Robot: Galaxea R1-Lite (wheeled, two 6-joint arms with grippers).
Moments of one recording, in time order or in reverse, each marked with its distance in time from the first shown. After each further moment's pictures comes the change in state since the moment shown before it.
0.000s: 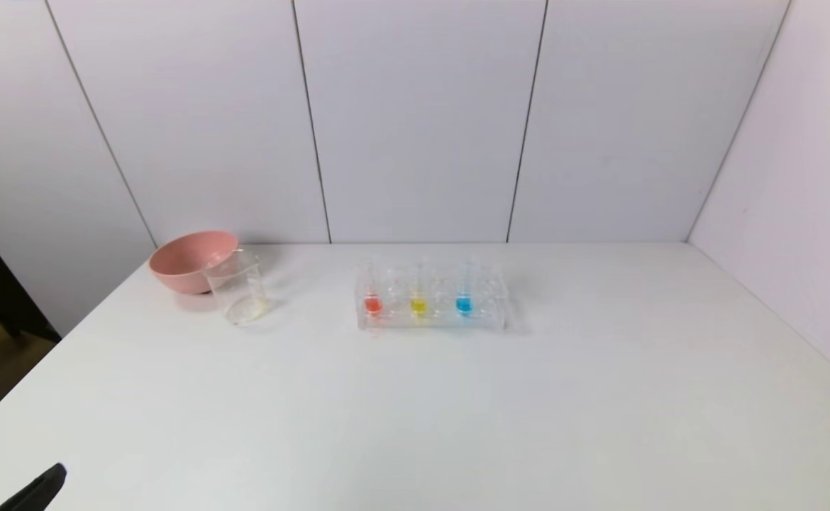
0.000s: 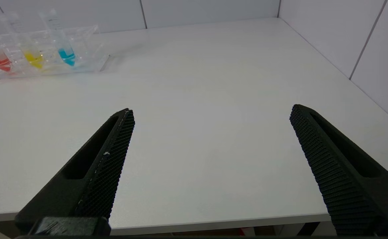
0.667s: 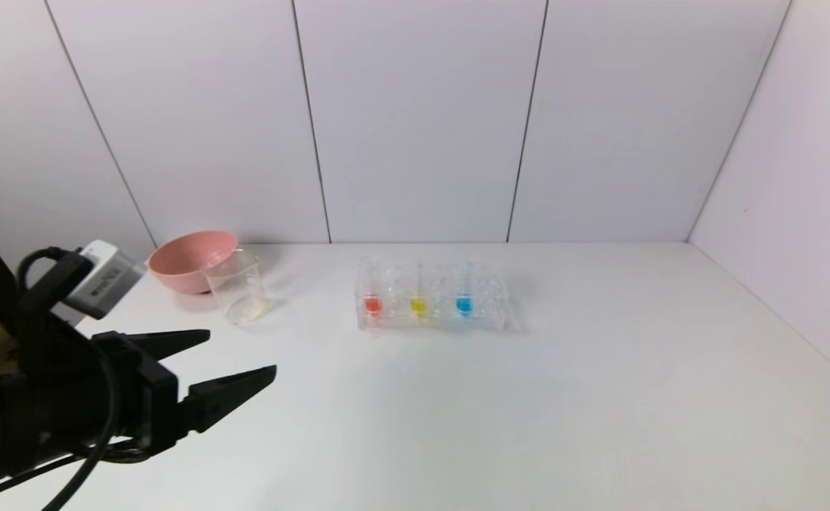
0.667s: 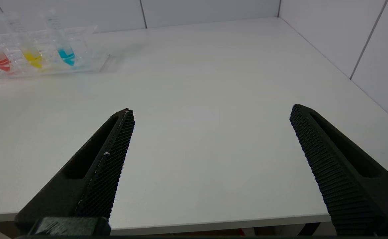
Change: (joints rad) left arm -0.351 0.714 -0.210 -0.220 0.023 -0.022; right arm 0.000 0.000 0.000 0.000 0.000 0.000
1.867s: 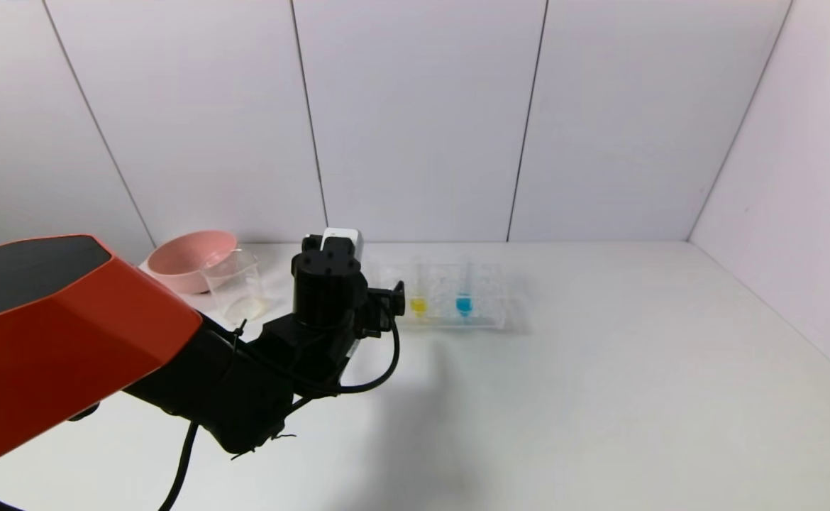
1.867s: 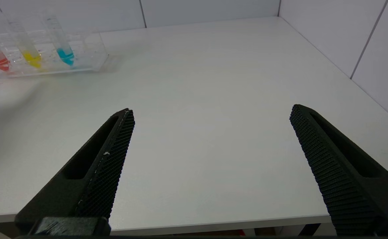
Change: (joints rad) left arm -0.291 0.854 -0.359 -0.659 0.712 -0.092; right arm 0.000 0.000 0.000 0.000 0.000 0.000
